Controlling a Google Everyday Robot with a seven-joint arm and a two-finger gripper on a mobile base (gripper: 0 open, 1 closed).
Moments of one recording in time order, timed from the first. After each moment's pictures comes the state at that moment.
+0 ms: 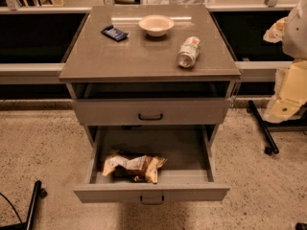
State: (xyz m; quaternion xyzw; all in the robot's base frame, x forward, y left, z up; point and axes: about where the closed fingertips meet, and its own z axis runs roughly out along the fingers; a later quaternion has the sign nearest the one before) arm 0.438 -0.215 0.981 -0.60 0.78 -0.04 0.17
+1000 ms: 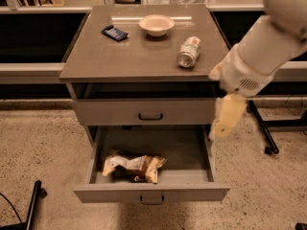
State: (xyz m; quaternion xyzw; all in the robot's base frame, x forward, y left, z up) arm 0.471 -0.147 0.878 -0.64 0.75 0.06 0.15
